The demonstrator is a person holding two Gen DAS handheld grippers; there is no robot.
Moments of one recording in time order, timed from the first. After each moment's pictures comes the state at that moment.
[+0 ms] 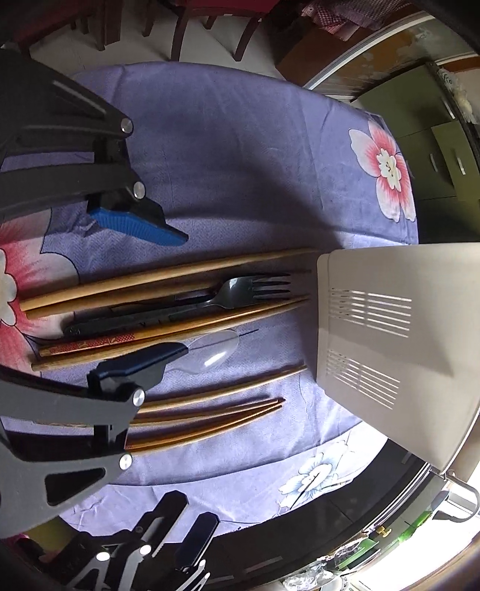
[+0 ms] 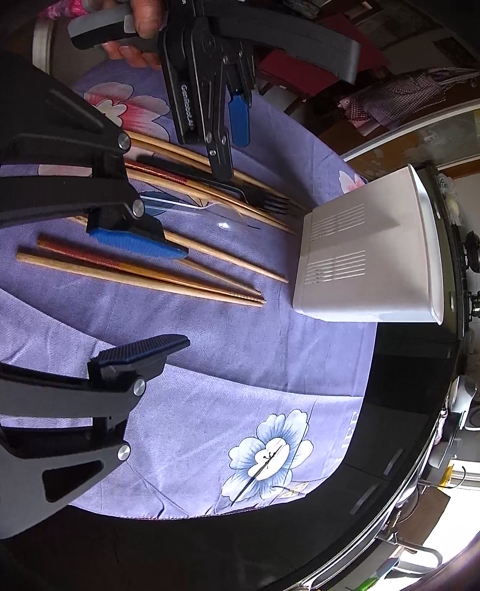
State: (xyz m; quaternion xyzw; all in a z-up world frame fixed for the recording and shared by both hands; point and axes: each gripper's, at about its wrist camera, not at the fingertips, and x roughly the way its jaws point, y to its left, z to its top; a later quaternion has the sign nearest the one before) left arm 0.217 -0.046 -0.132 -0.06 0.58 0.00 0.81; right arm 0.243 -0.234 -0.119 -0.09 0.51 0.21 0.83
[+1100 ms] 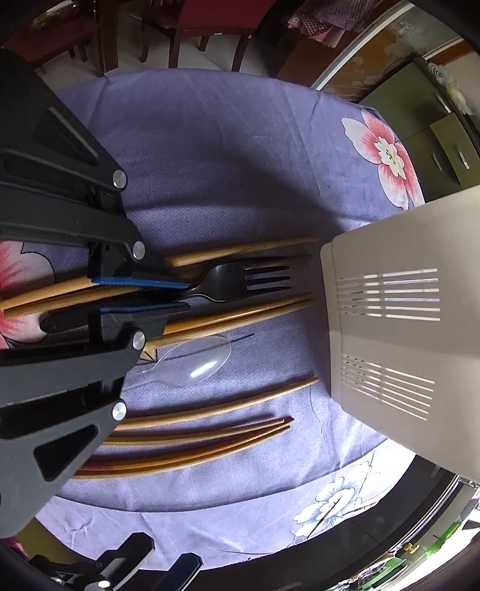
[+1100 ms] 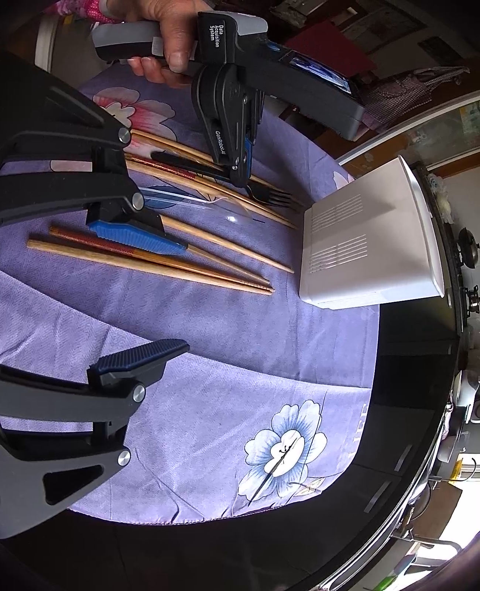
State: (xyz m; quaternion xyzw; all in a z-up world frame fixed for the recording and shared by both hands) left arm 0.241 -0.067 -0.146 -0.01 0.61 0.02 0.79; right arm 0.234 -0.259 -0.121 -0.06 0.50 0.23 0.83
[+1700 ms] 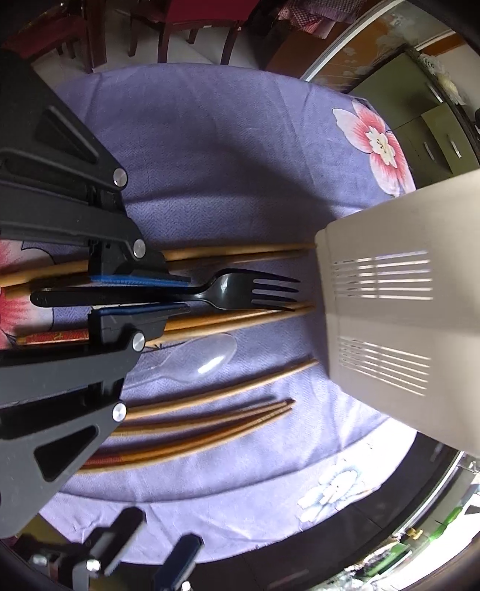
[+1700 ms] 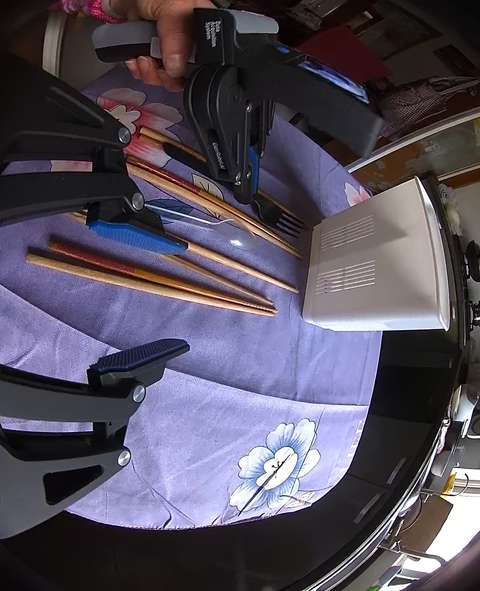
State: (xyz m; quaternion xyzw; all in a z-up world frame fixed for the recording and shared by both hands) left arm 0.234 -0.068 -0.134 -0.02 0.59 -0.01 0.81; right arm 0.228 -0.238 -0.123 -0.08 0.51 0.24 0.82
